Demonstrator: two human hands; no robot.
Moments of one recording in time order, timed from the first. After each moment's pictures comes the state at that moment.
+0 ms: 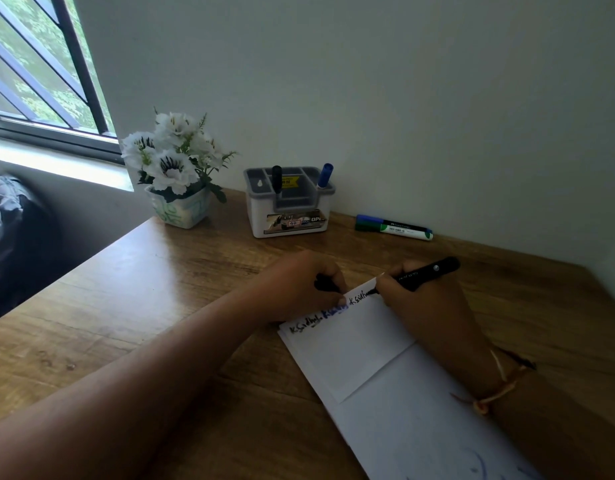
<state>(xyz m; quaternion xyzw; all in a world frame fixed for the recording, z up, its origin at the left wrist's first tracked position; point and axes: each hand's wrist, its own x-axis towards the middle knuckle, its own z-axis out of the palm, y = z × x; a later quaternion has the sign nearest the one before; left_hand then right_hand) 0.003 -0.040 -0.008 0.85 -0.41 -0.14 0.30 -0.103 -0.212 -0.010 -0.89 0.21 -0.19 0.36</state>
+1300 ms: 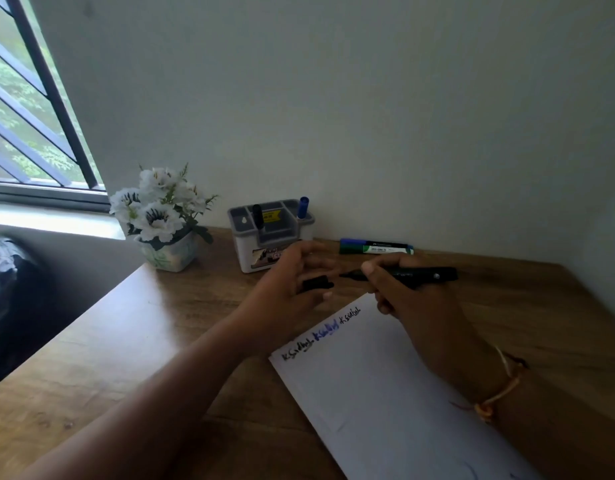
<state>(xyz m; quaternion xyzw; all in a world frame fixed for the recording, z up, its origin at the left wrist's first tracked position) -0.006 -0.038 0.001 0.75 -0.36 -0.12 0.54 -0.117 -0.205 0.017 -0.75 0.10 -0.27 0.60</state>
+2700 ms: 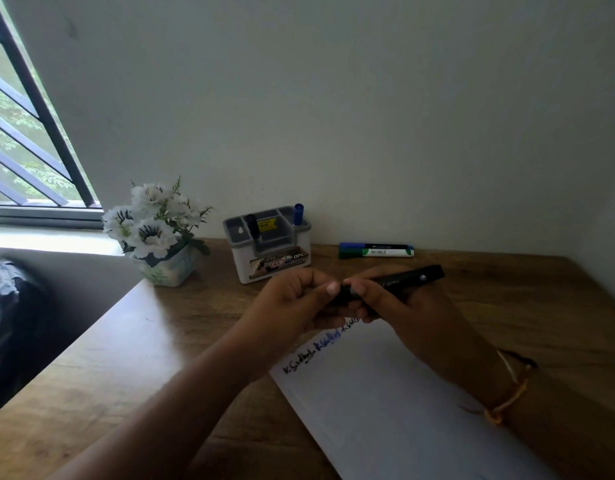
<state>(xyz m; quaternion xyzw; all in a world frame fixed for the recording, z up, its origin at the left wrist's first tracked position) -0.023 -0.044 0.014 0.66 -0.33 -0.24 0.63 -0.118 -0.207 0.016 -0.79 -0.02 -0.25 0.57</state>
